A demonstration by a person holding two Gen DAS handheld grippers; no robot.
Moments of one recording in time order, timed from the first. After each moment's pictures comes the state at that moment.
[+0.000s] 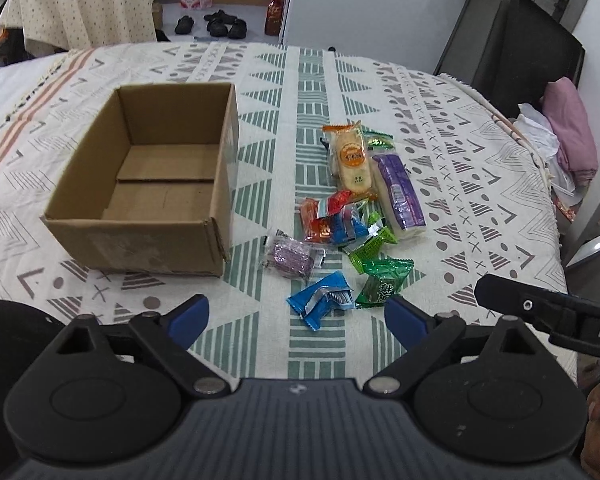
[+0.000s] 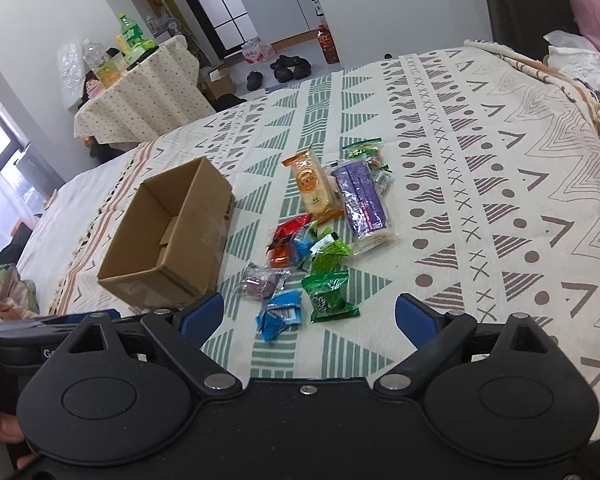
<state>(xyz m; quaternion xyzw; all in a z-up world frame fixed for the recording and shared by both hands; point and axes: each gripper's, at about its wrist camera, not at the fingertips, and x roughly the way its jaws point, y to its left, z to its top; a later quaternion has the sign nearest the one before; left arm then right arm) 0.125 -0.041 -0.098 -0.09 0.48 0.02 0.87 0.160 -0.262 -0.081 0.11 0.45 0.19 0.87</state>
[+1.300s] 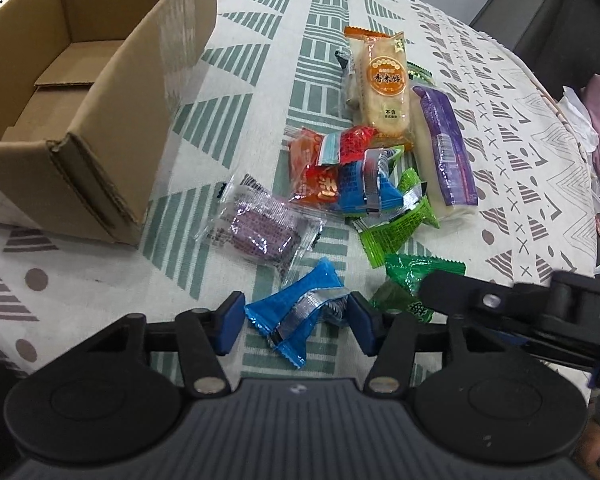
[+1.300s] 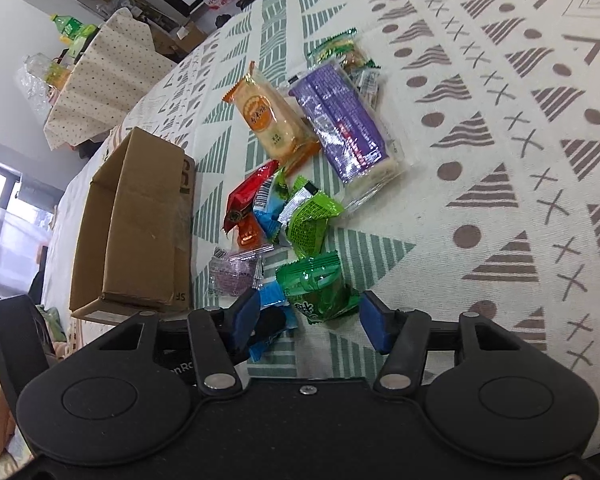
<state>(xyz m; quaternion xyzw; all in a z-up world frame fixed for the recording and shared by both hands) 0.198 -0.051 -0.204 -0.16 0.55 0.02 0.82 0.241 -0.255 -0.181 0.22 0.56 0.20 0.77</state>
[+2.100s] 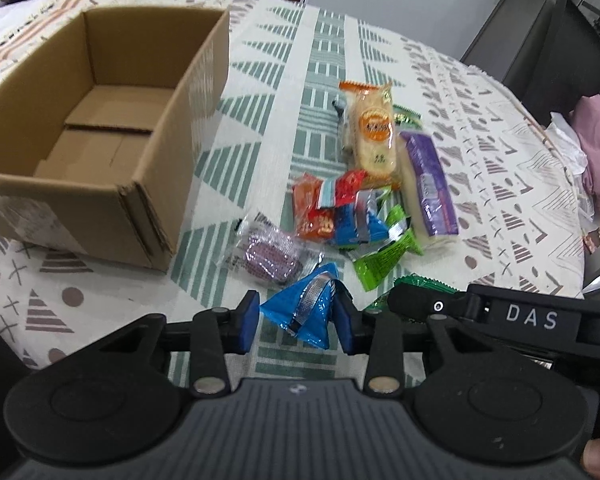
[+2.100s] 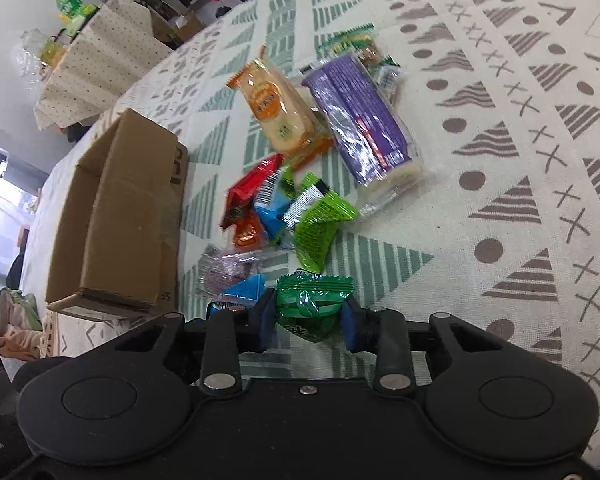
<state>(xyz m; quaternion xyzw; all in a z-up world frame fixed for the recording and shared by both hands) 0.178 -0.046 -0.168 -0.16 0.50 0.03 0.85 0.243 -0.232 -0.183 0.18 0.56 0.19 0.79</state>
